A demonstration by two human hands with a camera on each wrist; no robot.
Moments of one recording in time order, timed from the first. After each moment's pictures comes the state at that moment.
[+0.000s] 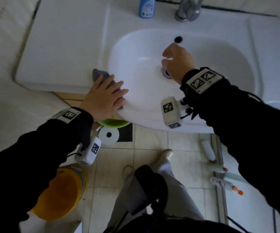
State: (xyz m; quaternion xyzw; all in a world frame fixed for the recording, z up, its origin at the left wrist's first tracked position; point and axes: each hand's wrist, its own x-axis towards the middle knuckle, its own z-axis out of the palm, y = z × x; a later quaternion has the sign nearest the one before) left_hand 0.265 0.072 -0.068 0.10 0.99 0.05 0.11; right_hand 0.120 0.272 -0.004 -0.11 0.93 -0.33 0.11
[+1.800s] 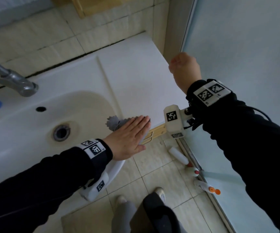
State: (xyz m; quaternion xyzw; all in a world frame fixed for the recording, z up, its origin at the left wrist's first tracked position) left_hand 0.068 0.515 -0.052 0.43 0.87 -0.03 0.26; right_hand -0.028 0.732 0.022 0.17 0.88 -0.45 -0.04
